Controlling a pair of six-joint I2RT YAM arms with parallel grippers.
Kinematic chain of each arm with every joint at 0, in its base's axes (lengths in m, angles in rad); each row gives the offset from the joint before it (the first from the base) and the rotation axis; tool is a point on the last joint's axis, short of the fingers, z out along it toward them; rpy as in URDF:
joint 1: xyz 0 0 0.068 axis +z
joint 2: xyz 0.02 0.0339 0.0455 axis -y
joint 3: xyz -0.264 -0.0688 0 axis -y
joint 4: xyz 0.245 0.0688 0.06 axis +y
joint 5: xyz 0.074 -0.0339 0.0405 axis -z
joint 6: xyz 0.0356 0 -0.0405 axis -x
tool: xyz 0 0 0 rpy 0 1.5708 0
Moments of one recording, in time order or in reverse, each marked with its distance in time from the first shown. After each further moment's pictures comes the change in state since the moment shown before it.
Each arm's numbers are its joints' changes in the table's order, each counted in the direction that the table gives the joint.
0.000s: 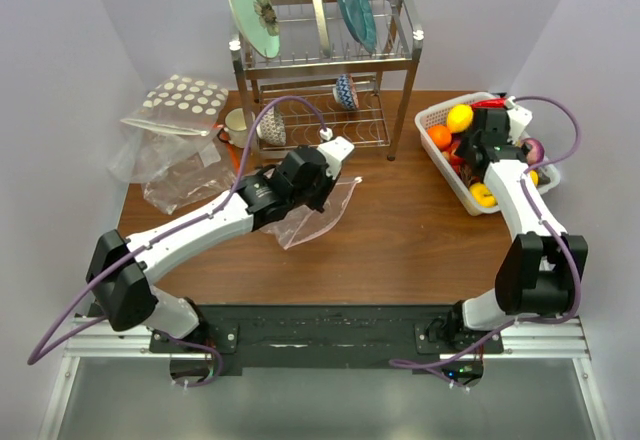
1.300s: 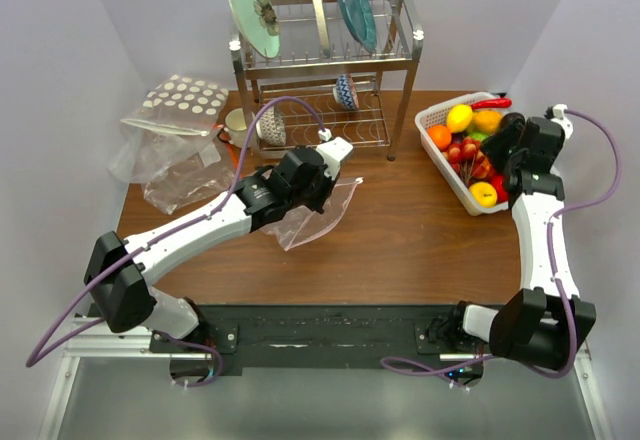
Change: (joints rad) left arm 0.006 0.013 -0.016 -0.014 0.034 0.011; right arm -0.218 0.277 -0.105 -0.103 -0.495 -0.131
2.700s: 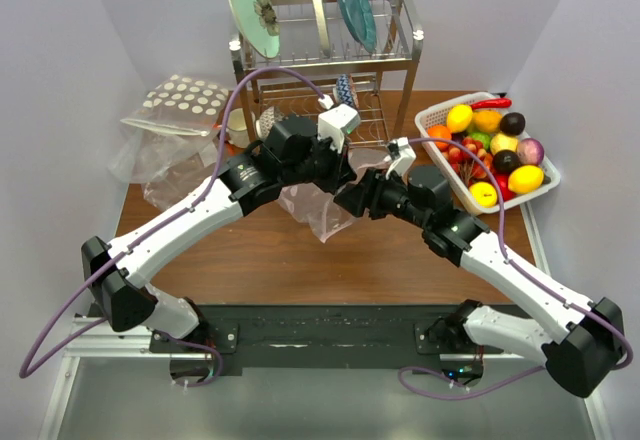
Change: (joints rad) left arm 0.009 -0.008 0.267 0.079 0.248 0.126; right arm 0.898 0.167 -0.276 -0.289 -0.246 -0.102
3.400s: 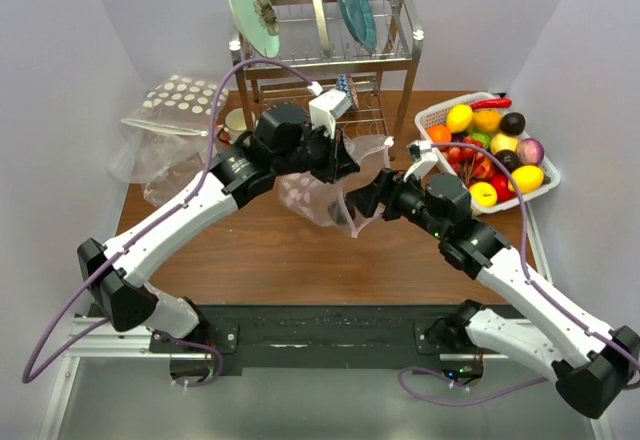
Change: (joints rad) left arm 0.047 -0.001 0.045 -0.022 0.130 0.143; right arm 0.000 0.147 -0.018 0.064 0.124 0.027
